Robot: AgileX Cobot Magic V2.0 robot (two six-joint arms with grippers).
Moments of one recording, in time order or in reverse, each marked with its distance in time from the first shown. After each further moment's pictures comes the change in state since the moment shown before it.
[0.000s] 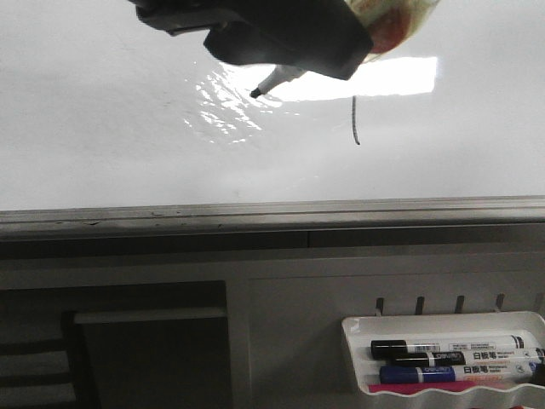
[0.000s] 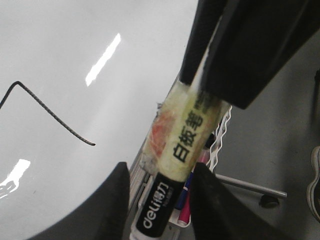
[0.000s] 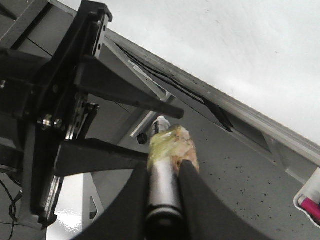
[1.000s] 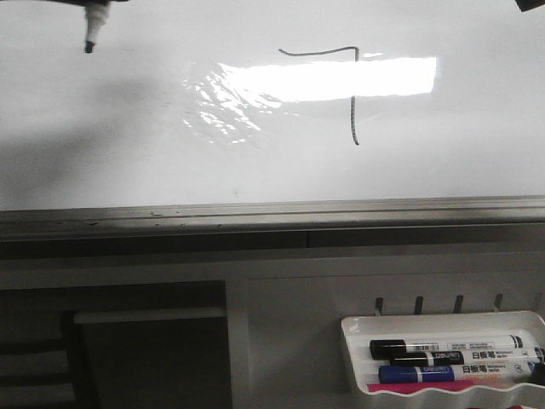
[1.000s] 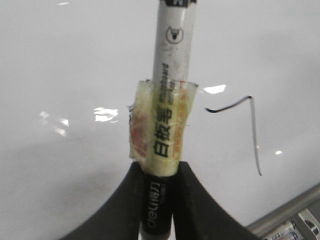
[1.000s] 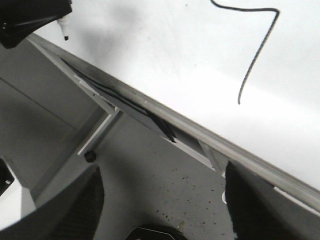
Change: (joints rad) left arm 0.283 -0.189 0.172 -0.536 -0.275 -0.004; right arm -0.106 -0.071 0.011 -0.111 -0.070 -0.007
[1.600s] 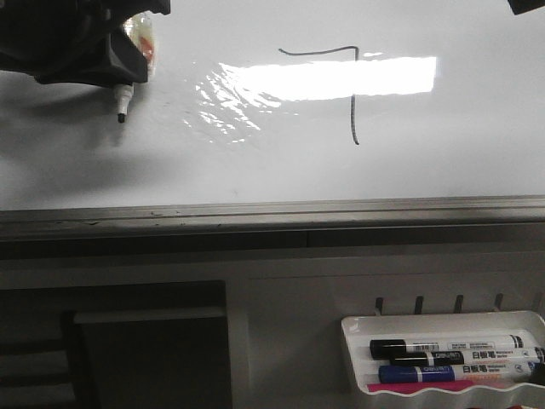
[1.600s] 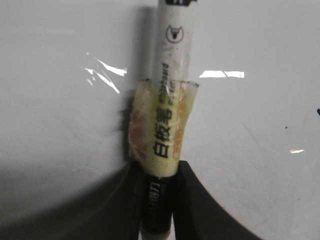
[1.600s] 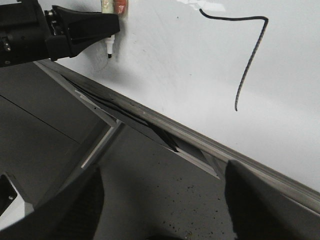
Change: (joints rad) left arm 0.062 0.256 -0.104 -0.142 -0.034 -0.002; right arm 0.000 -0.004 0.031 0.045 -0.037 0.000
